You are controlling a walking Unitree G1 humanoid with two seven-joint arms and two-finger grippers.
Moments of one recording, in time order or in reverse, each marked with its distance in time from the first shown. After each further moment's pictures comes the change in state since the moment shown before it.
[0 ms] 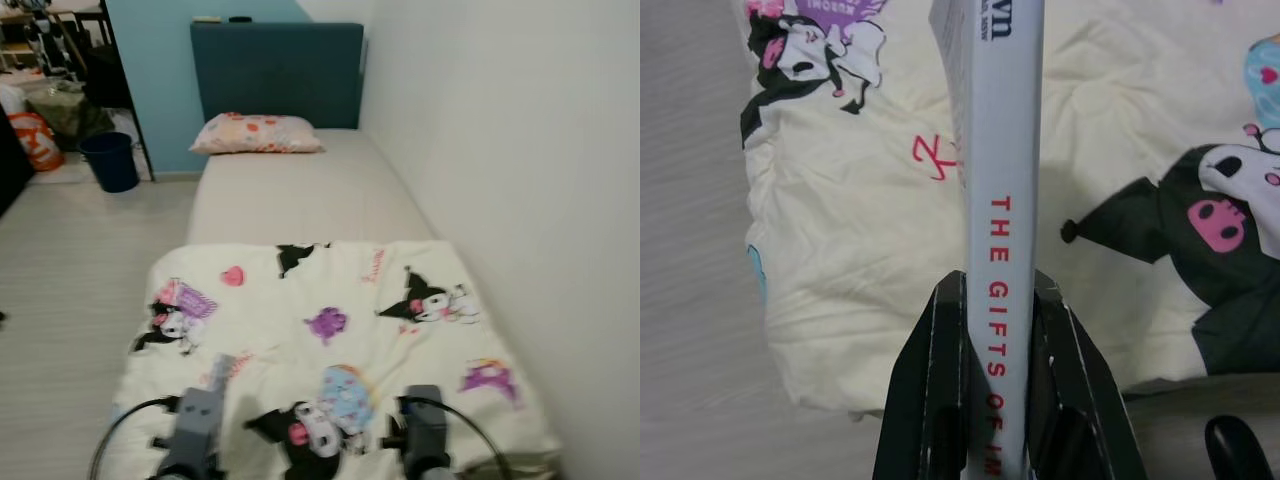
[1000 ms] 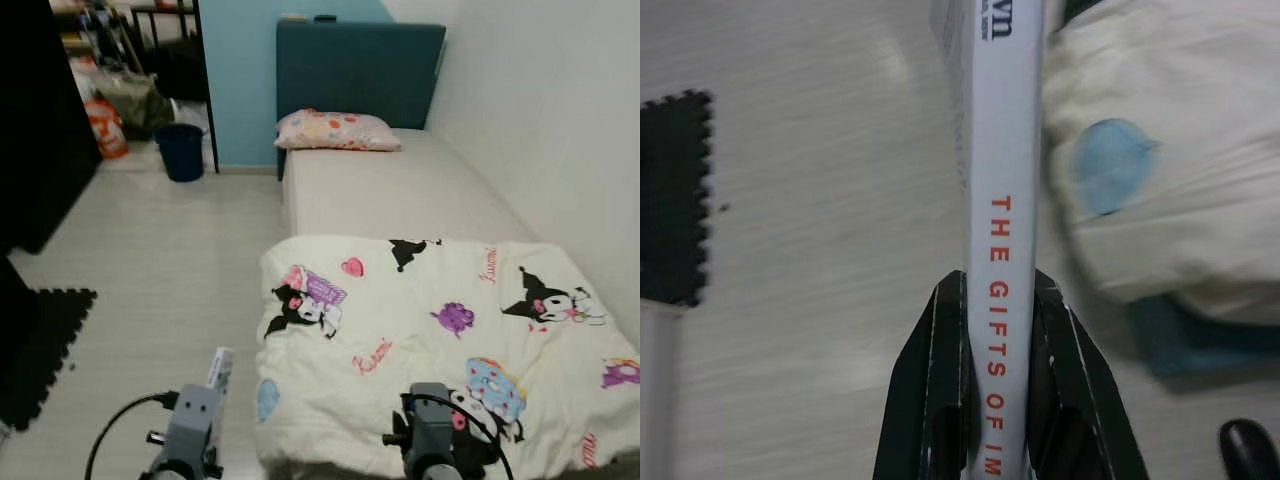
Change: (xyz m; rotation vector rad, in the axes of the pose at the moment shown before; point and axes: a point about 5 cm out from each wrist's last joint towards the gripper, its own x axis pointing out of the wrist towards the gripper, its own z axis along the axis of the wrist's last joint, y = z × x) left arm -0.002 0.011 -0.001 0.013 0.002 0.019; right arm 0.001 0.010 0.000 0.013 0.001 0.023
